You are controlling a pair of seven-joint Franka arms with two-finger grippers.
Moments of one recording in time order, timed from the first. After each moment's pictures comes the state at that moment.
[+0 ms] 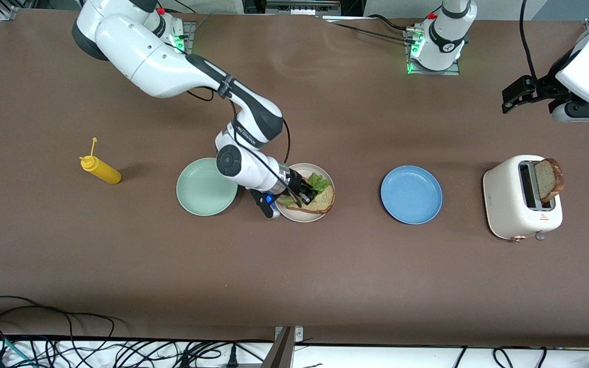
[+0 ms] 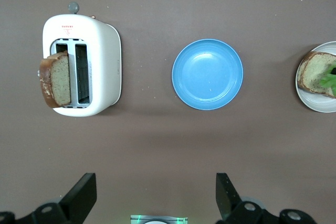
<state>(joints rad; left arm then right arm) 0.05 -0.03 -0.15 -1.58 0.01 1.45 -0.11 0.26 1.03 0.60 -1.33 0.01 2.51 1.43</state>
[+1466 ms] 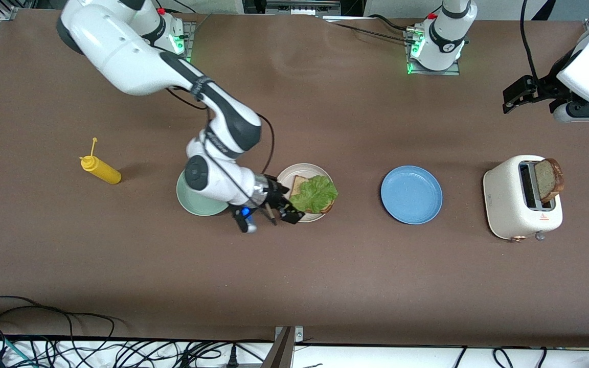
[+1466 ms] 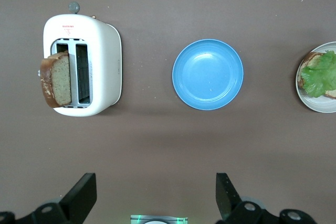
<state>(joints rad) 0.06 -0.03 -0.15 -1.58 0.01 1.45 -0.11 0.13 0.90 0.60 -1.24 0.05 2.25 1.40</state>
